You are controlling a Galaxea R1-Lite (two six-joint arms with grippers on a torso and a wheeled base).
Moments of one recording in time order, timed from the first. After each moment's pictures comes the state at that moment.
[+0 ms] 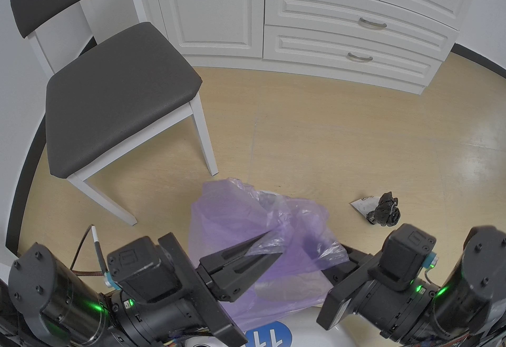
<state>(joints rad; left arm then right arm) -1.07 1.61 -0.26 -1.53 0.07 -0.08 1.22 1.53 -0.50 -0.92 -0.63 0.22</state>
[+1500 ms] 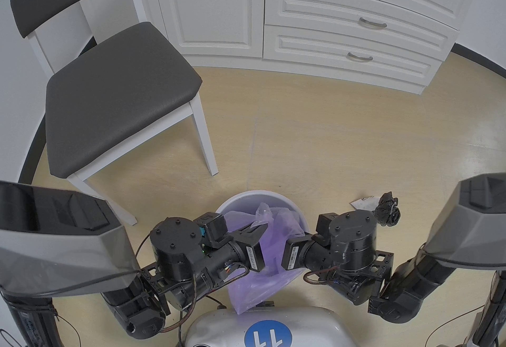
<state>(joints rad) -0.77 2.15 -0.49 -1.53 0.06 -0.37 0.82 2.09 -0.60 -1.19 -0.35 0.41</state>
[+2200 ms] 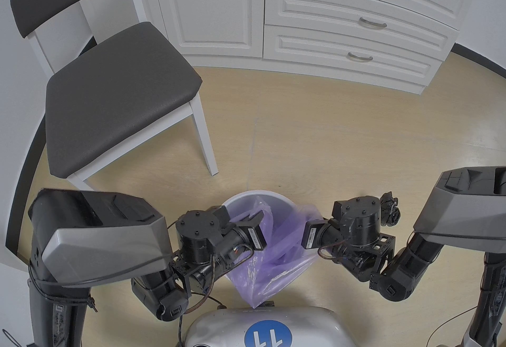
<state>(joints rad) -0.69 2.35 -0.69 -1.53 0.10 -0.51 0.65 2.20 -0.65 -1.22 -0.33 0.35</state>
